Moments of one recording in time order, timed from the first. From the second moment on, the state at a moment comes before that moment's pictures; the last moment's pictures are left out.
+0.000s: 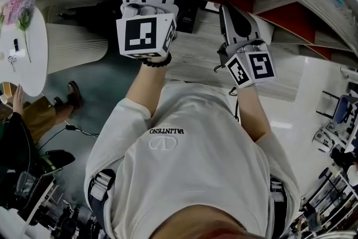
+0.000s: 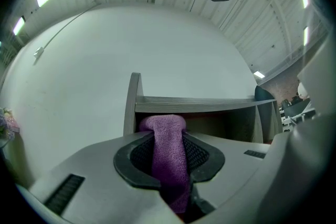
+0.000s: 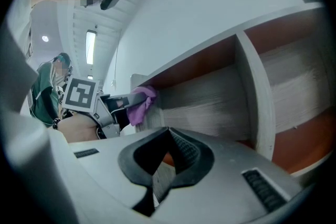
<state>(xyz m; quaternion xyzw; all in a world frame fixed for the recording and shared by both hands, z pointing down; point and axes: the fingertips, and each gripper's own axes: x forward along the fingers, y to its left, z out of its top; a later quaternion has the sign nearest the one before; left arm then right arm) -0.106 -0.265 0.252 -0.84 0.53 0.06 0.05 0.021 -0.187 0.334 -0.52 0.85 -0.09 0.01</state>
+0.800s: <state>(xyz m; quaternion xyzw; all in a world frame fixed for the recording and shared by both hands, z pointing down) -0.116 -0.263 0.307 -0.84 0.55 0.02 0.02 0.020 -0.184 0.351 -0.52 0.85 -0.11 0.00</state>
